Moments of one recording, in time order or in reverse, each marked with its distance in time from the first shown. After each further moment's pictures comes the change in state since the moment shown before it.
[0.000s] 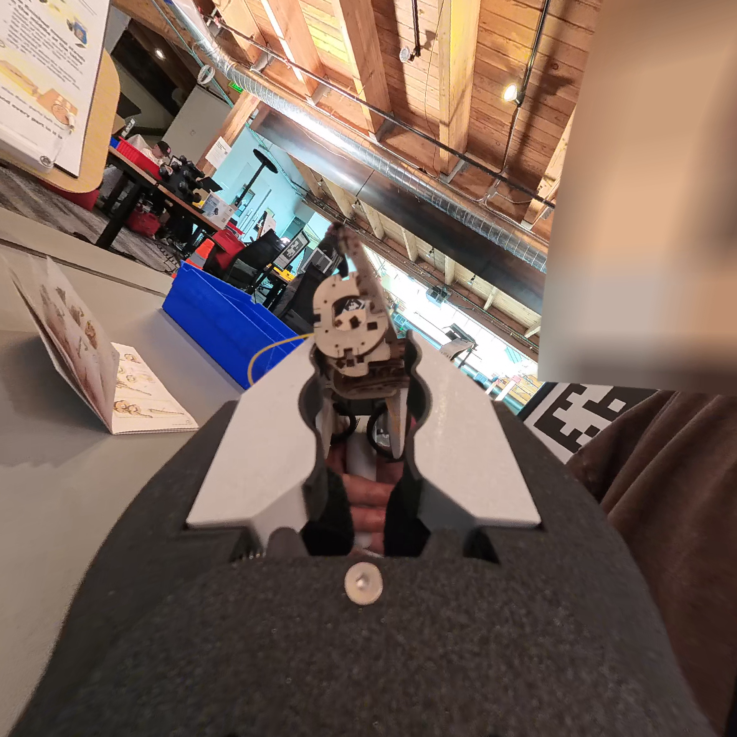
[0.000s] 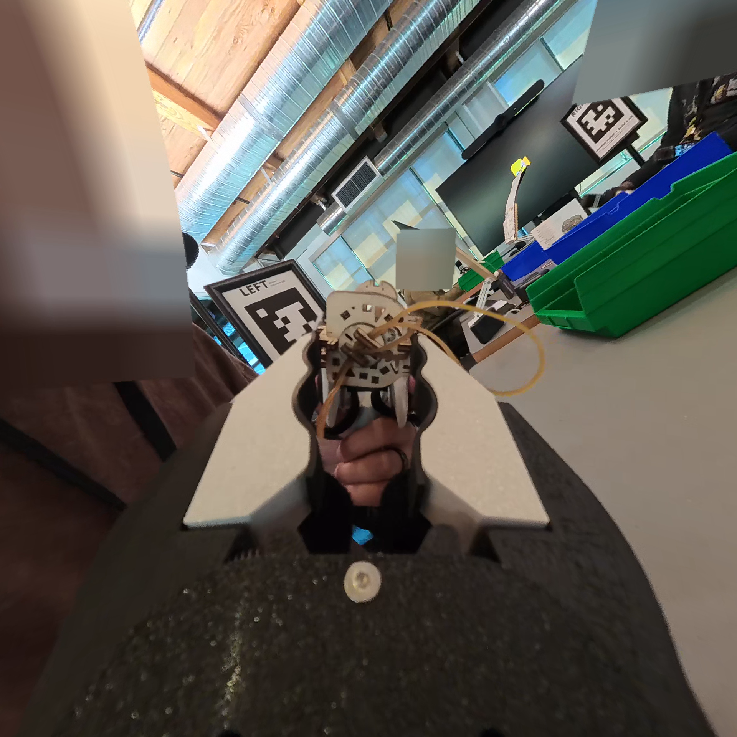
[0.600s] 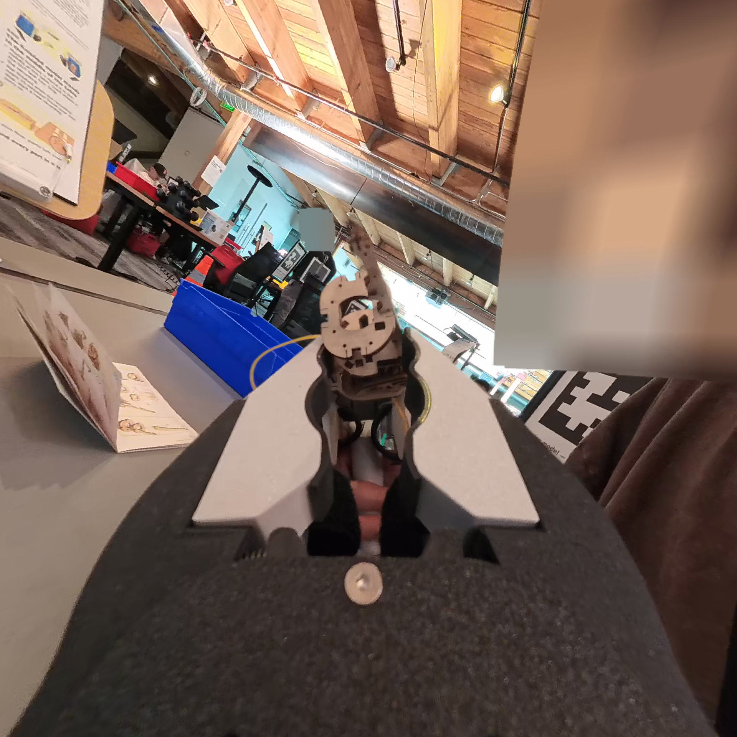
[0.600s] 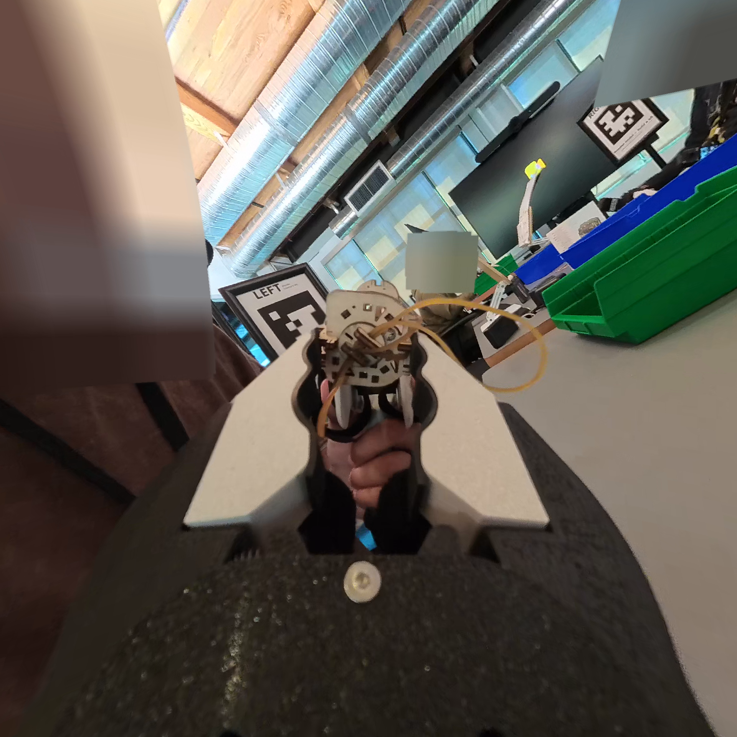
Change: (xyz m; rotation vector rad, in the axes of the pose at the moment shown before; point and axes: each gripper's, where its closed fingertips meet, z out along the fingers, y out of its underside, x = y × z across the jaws) left arm 0.005 -0.004 -0.001 0.018 0.020 0.055; right arm -0.007 -0.001 0.003 0.013 -0.037 0.015
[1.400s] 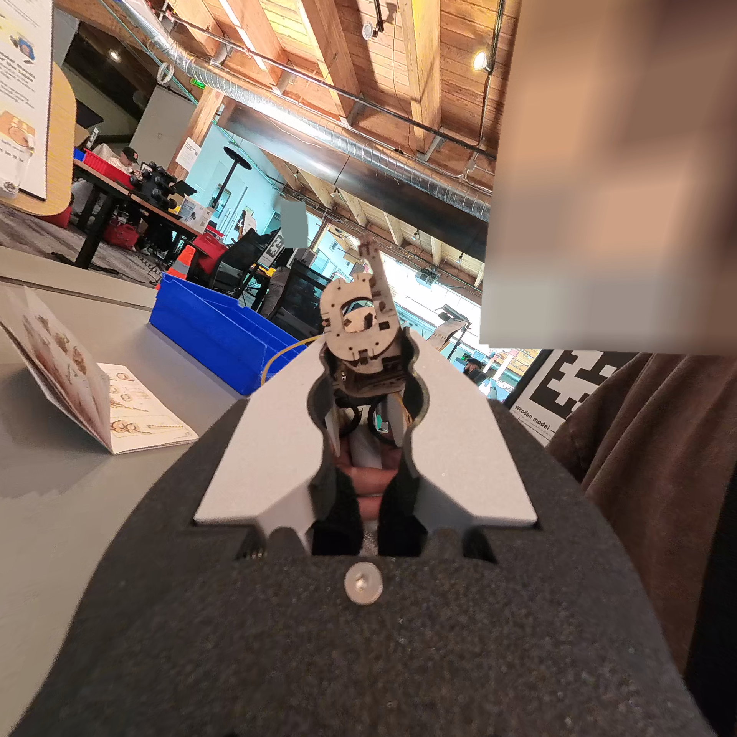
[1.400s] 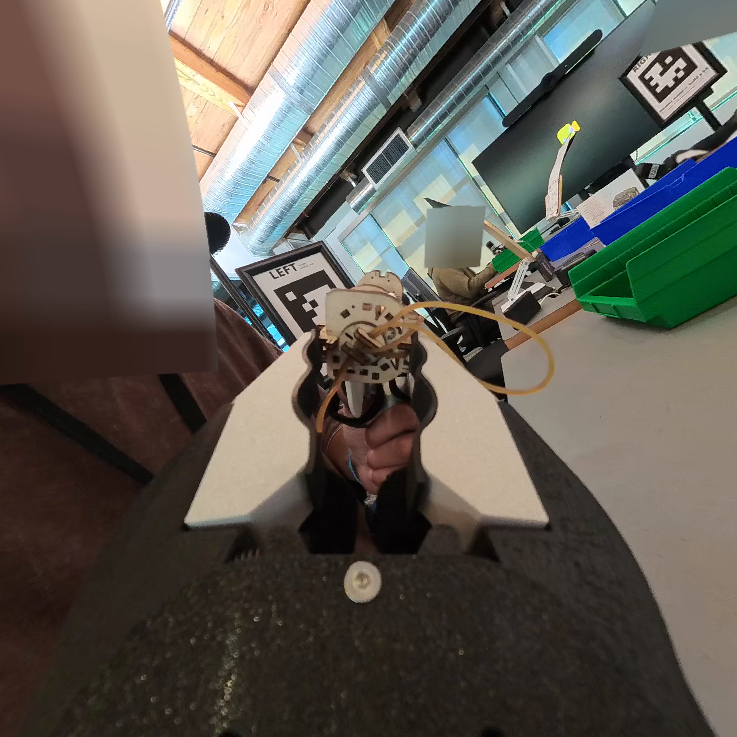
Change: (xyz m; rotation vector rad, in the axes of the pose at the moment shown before) left arm 0.007 0.002 -0.002 -0.053 0.045 0.030; right arm -0.007 0.005 0.000 -0.070 -0.041 0.016
